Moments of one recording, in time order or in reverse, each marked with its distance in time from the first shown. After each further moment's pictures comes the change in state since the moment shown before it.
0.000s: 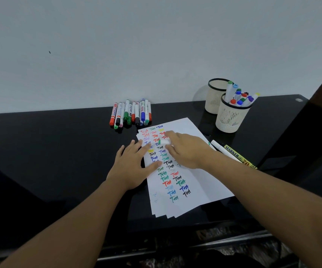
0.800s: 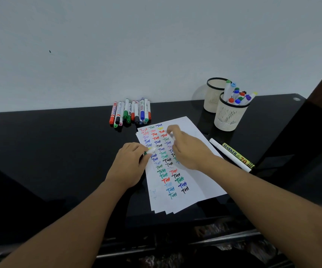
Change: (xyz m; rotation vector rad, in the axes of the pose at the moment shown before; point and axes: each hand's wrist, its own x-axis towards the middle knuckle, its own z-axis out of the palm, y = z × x) left_hand -0.005 -0.008 0.005 -0.046 0.252 0.148; right_hand -0.020 -0.011 0.000 0.258 0.107 0.087
